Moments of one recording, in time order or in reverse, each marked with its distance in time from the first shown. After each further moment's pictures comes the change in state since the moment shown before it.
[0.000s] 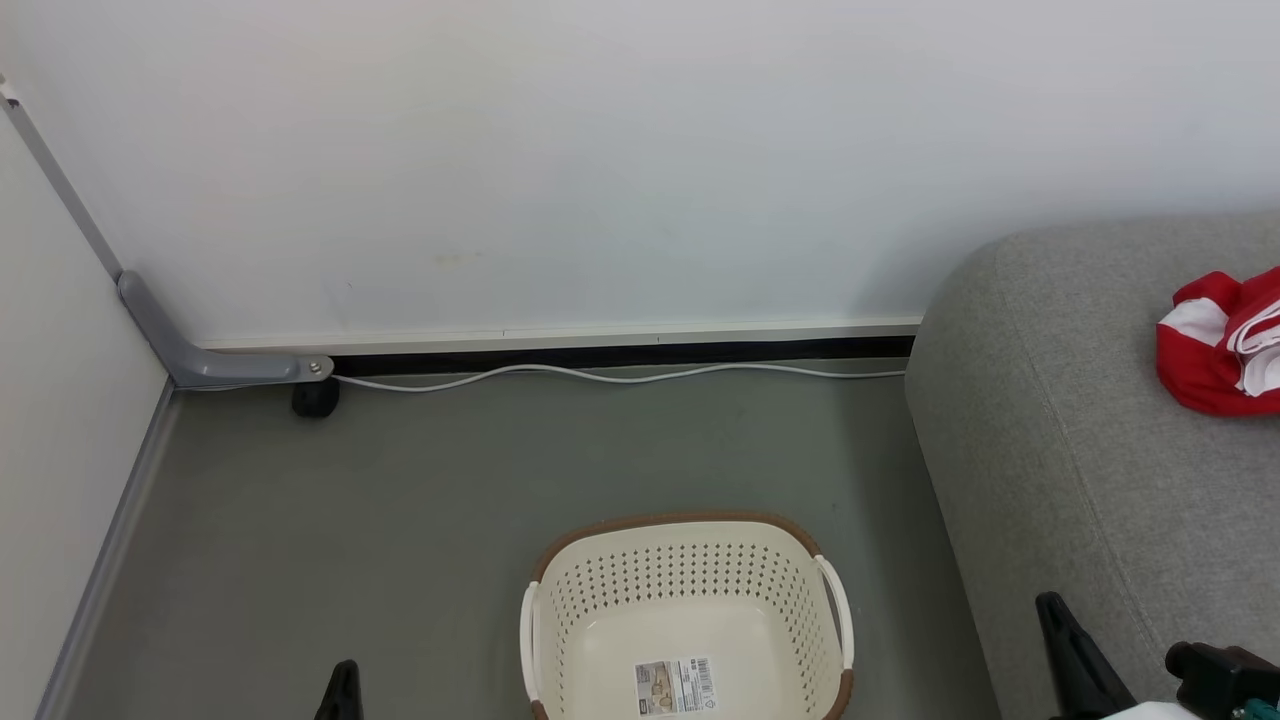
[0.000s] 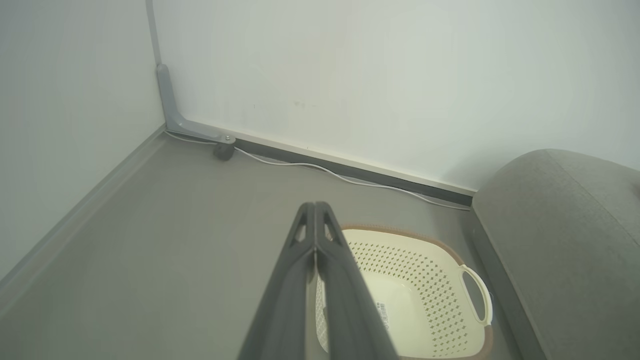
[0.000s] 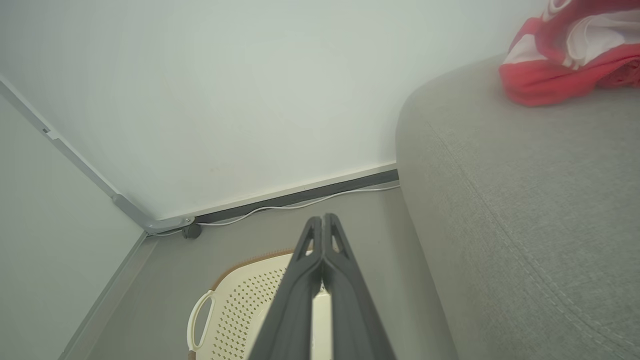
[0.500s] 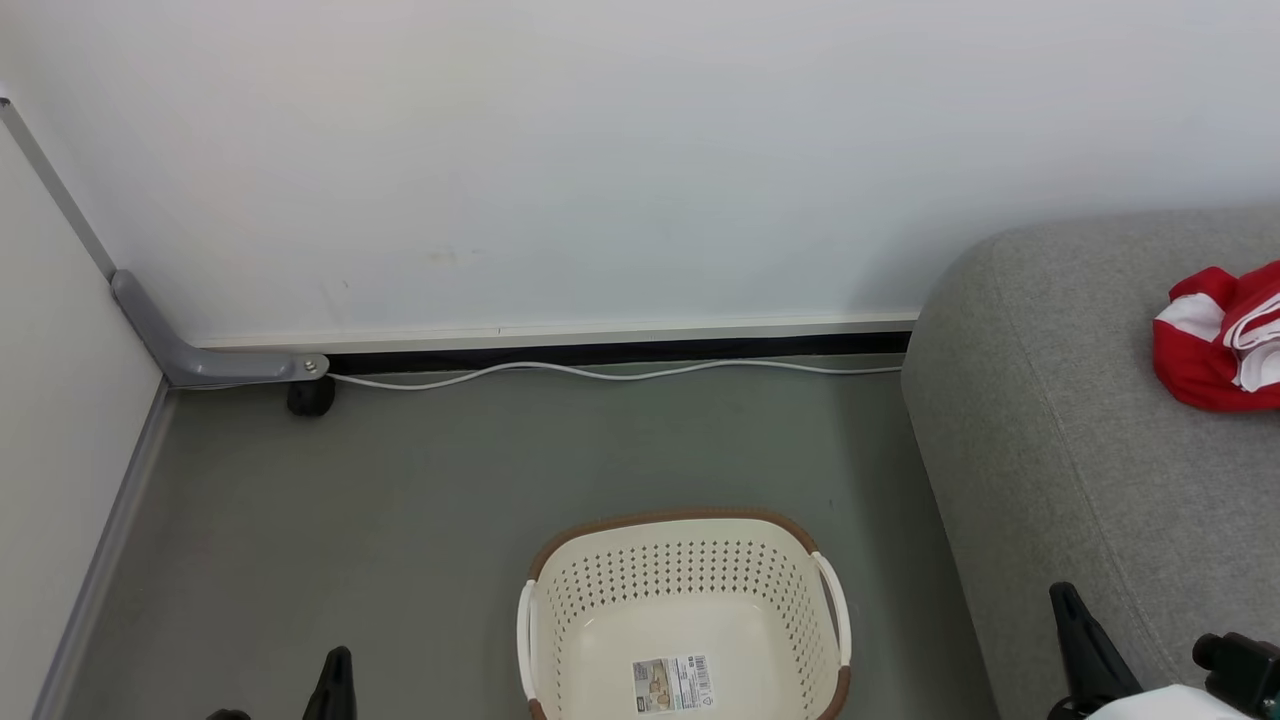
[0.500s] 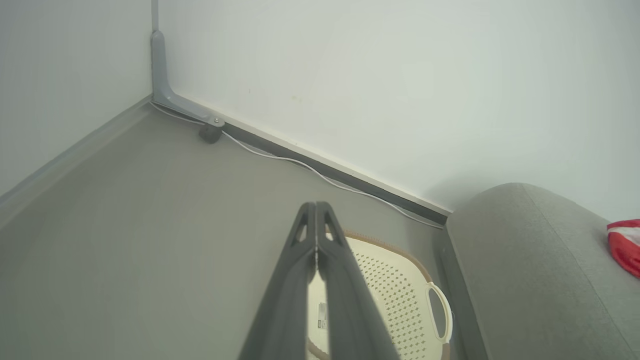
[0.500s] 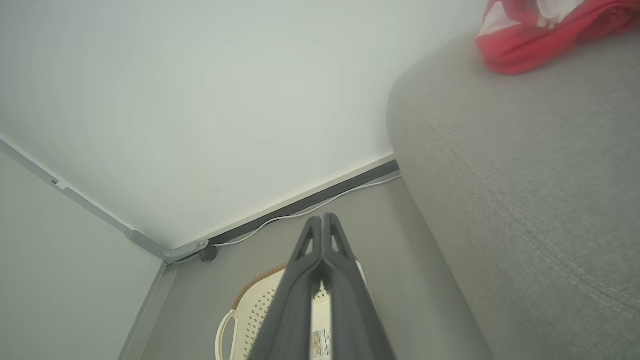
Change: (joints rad) left arm -0.025 0.000 0.017 0.000 -0.171 -0.026 0.044; right arm -0.012 0.015 -0.035 -0.005 0.152 0.000 0.042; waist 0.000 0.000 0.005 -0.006
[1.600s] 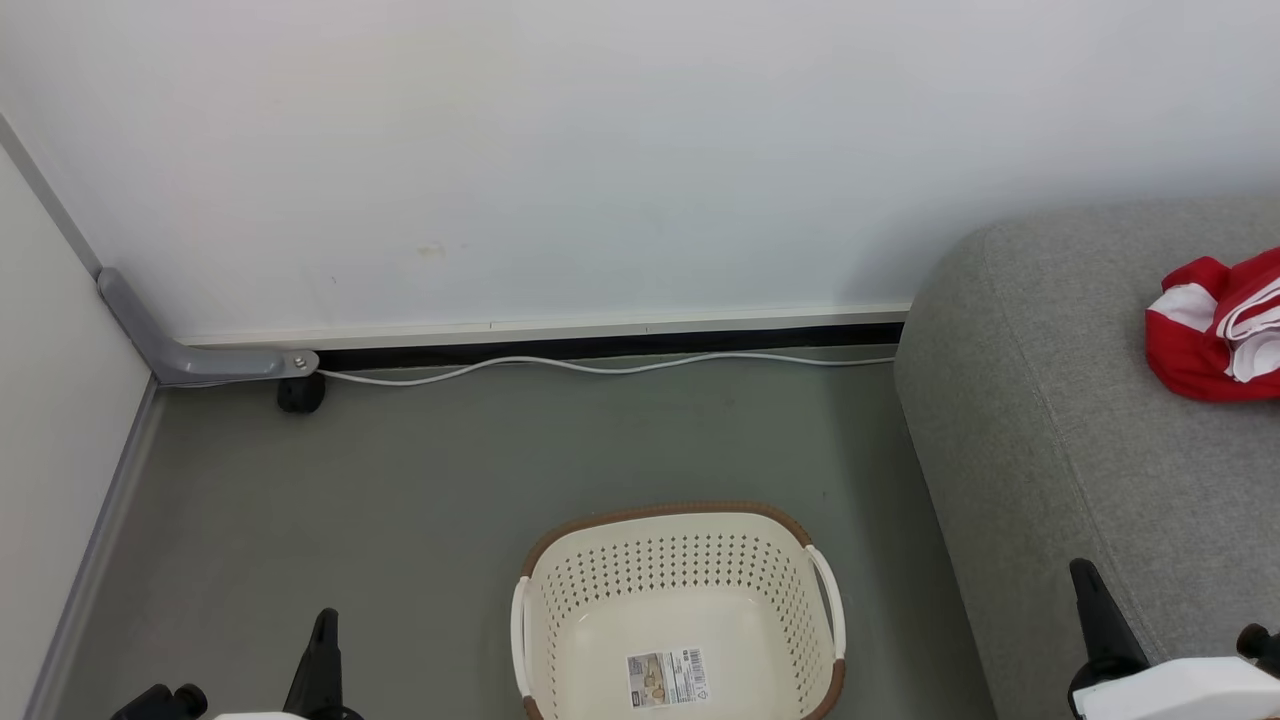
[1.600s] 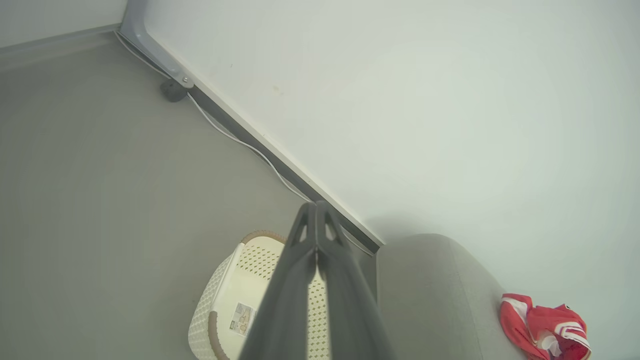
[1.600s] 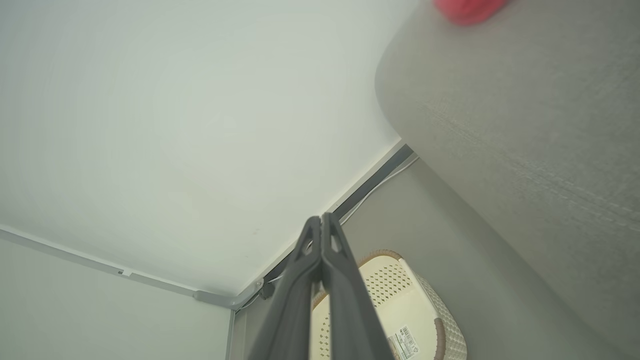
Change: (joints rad) left arm -0.065 0.000 0.041 0.001 -0.351 -0.049 0.088; right arm -0.032 0.037 -0.076 -0.019 0.312 0.000 0.088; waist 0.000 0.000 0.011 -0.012
